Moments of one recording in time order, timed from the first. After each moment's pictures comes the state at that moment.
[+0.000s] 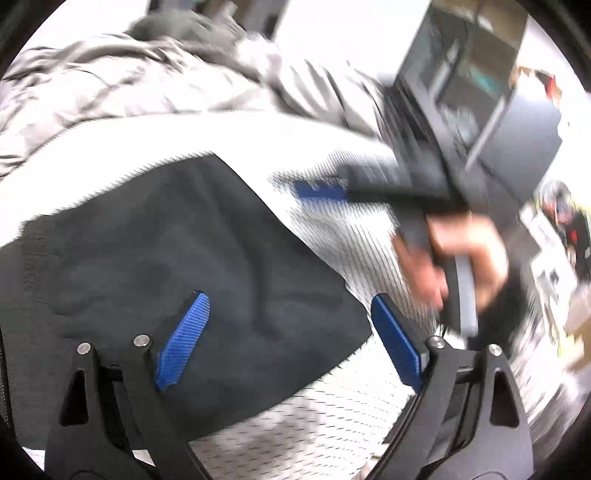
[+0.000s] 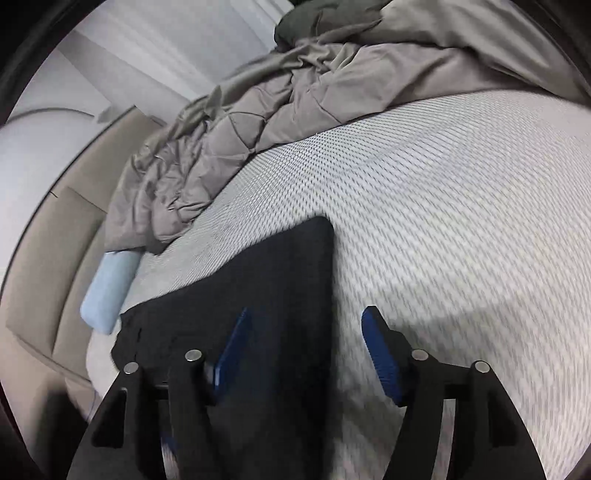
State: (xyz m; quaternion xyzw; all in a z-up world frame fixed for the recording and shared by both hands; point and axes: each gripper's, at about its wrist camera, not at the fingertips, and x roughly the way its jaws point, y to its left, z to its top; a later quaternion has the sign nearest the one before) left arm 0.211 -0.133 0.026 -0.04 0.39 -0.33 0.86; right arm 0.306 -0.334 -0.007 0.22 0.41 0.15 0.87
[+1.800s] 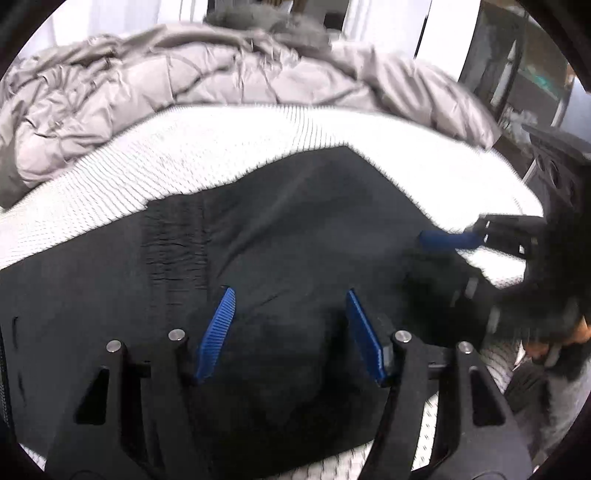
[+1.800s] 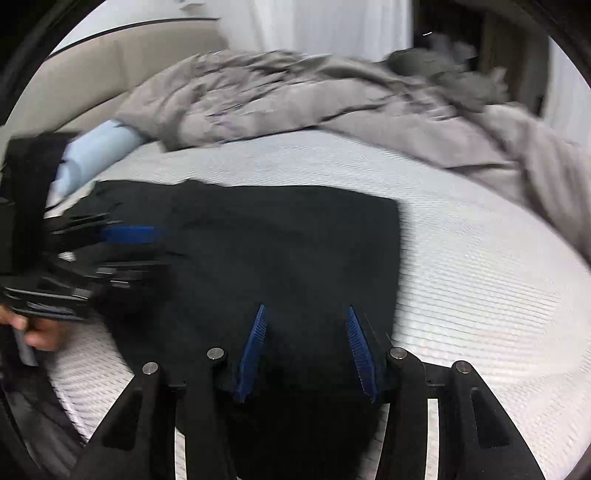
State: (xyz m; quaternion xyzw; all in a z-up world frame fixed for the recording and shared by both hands) left arm 0.263 -0.068 -0.020 0.02 0.43 -0.22 0.88; right arm 0.245 -0.190 -0.025 -0.10 0.41 0.18 0.89
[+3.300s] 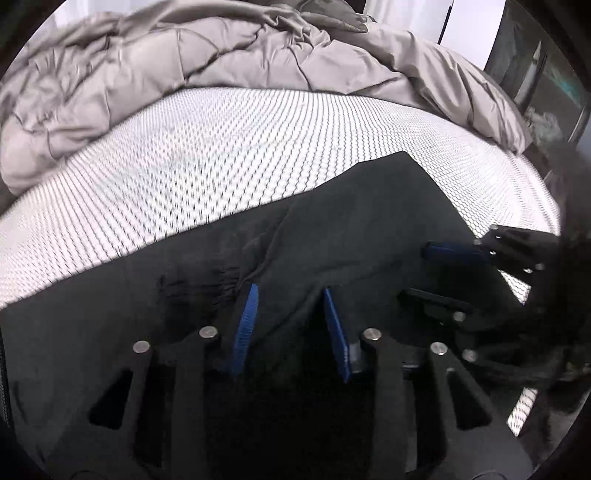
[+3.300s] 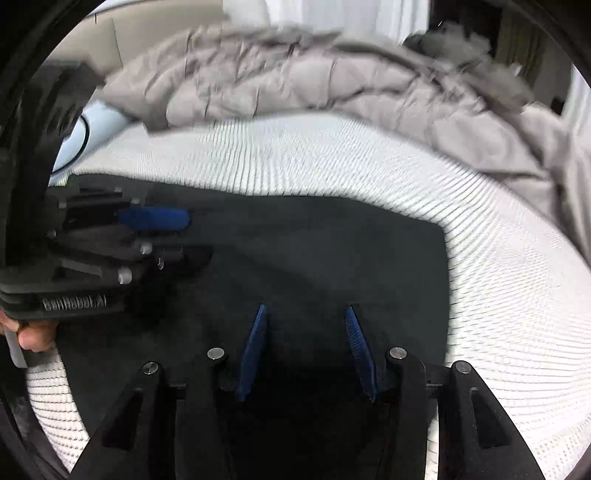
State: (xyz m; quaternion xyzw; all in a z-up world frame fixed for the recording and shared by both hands) left arm 0.340 -0.051 -0.026 0.01 0.45 -0.20 0.87; right arm 0.331 -0.166 -0.046 -0.15 0.43 0.14 0.88
